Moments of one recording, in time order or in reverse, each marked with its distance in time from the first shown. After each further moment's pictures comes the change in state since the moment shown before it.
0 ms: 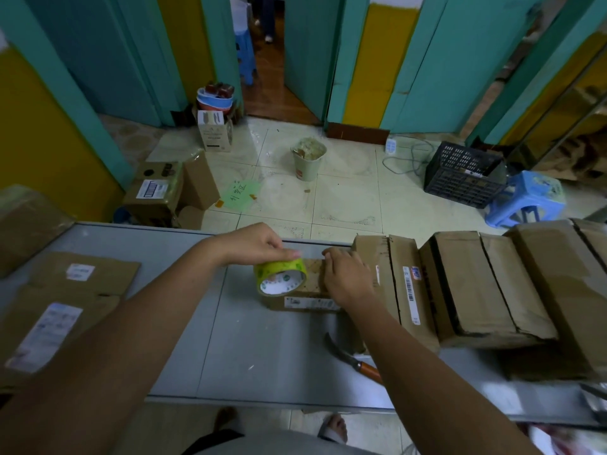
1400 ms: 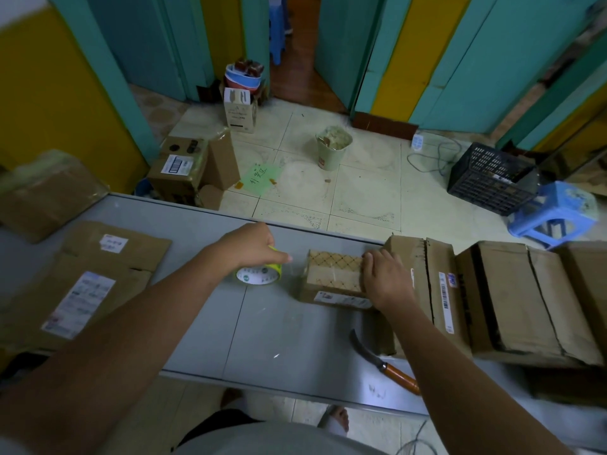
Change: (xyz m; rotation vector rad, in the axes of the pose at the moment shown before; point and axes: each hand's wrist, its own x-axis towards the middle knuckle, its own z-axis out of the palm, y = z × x) left_hand -0.013 -0.103 -0.003 0.147 0.224 -0.155; right_hand 0.001 0.013 0.013 -0.109 0.093 -0.049
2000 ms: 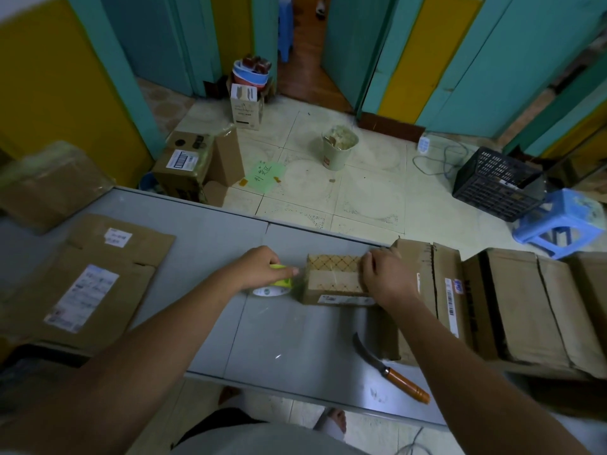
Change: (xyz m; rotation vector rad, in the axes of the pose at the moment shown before) left_hand -0.007 -0.024 0.049 -0.176 -0.026 -0.073; right_hand 0.014 -0.012 -0.011 0.066 -0.064 -0.079
